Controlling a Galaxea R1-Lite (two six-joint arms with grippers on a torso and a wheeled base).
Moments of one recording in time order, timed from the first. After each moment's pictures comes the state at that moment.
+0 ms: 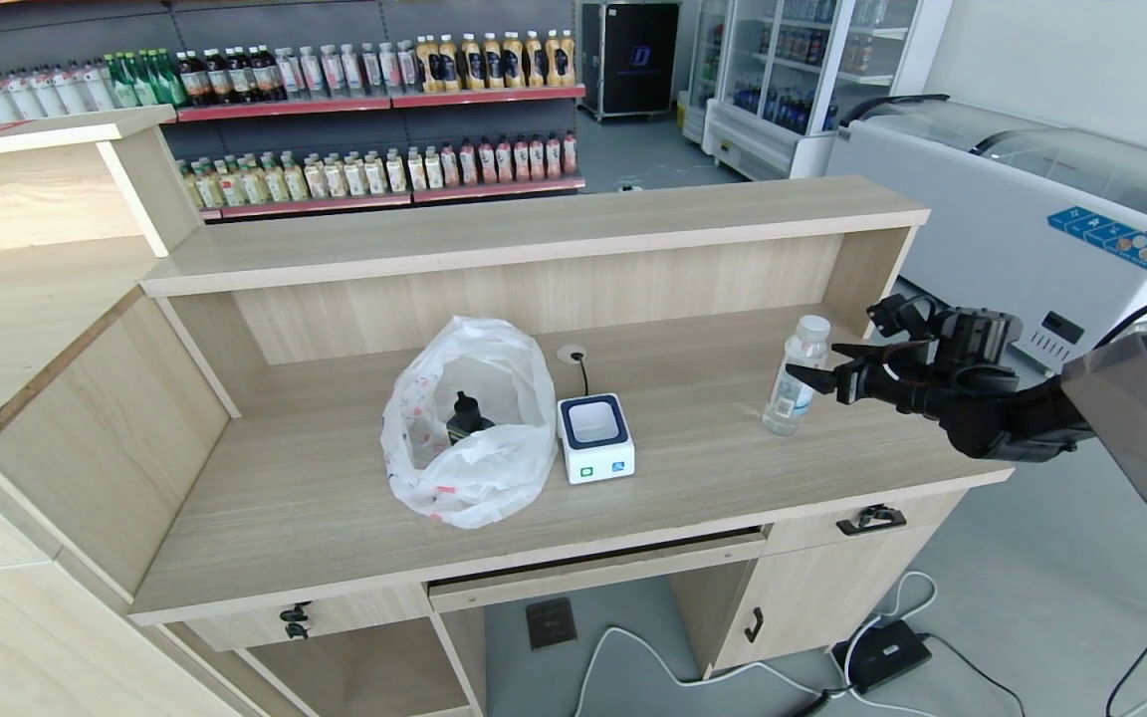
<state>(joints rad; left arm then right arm) 0.00 0.00 0.00 0.00 0.04 -0.01 -0.11 2.49 -1.61 -0.72 0.62 -0.20</state>
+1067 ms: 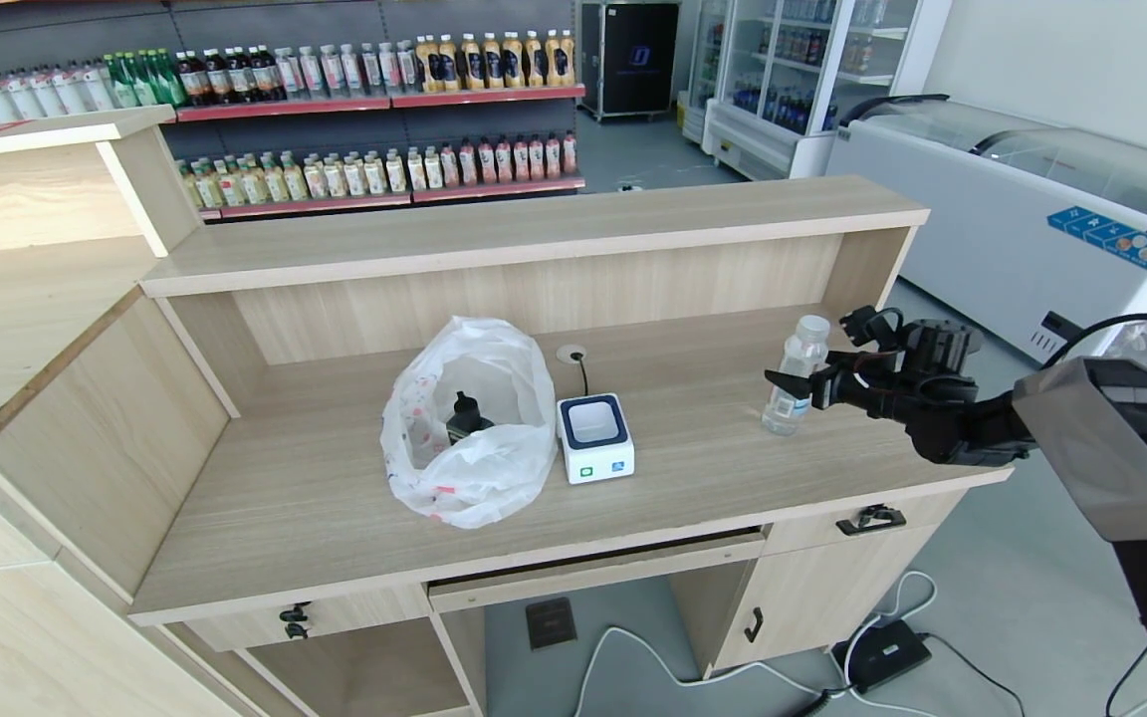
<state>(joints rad) 0.00 0.00 0.00 0.00 0.04 -0.01 -0.07 2.62 -1.77 -0.71 0.62 -0.19</state>
